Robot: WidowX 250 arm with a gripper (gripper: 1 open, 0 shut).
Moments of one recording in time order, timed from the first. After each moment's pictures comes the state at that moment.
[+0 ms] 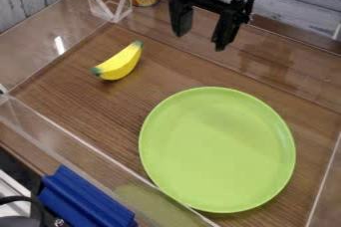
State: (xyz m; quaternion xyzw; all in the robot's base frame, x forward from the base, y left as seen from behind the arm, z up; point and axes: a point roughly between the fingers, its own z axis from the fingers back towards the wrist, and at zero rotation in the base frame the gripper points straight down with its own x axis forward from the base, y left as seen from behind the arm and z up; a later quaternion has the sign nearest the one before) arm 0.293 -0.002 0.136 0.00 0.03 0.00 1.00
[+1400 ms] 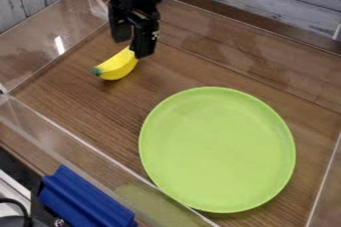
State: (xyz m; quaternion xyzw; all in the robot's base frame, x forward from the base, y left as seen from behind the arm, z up) arm 0.293 0.112 0.078 0.00 0.05 -0.14 0.99
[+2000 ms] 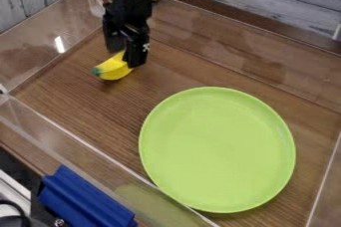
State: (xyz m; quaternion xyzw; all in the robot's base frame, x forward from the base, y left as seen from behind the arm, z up) arm 0.298 0.132 0.048 0.00 0.05 -0.14 0.99
